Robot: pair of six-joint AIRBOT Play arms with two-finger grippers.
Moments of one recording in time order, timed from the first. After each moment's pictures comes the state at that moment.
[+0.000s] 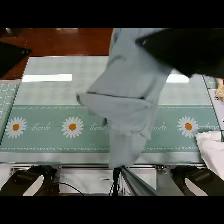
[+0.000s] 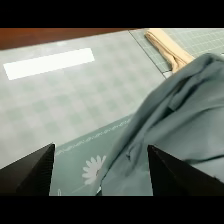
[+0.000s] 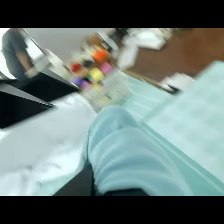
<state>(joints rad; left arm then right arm) -0.17 -0.72 1.53 0.98 -1.36 -1.57 0.31 -0.87 1.39 -0.55 1.11 1.34</state>
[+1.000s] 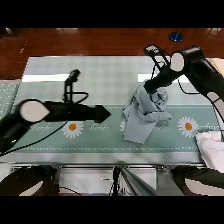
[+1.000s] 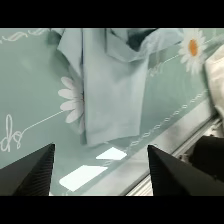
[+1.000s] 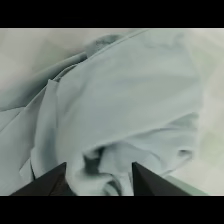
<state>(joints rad) -0.58 -0.98 0.80 0.87 -0.82 -1.58 0.33 -1.40 1.39 -1.63 1.24 1.46</state>
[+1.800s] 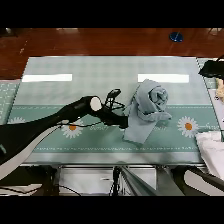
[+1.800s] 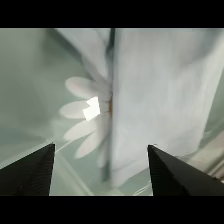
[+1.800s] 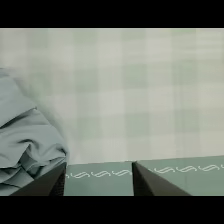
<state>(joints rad) -0.74 -1.59 1.09 0.85 -0.85 -1.51 -0.27 -1.21 1.39 -1.40 1.22 1.43</state>
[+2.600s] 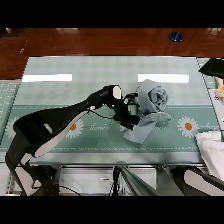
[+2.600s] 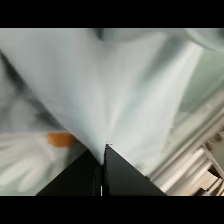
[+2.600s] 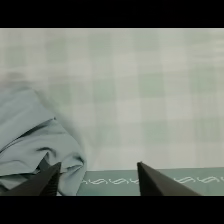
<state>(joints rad) -0.77 -1.92 1.55 0.85 -1.26 -1.54 -0.33 -1.21 1.36 -1.26 1.21 1.35</state>
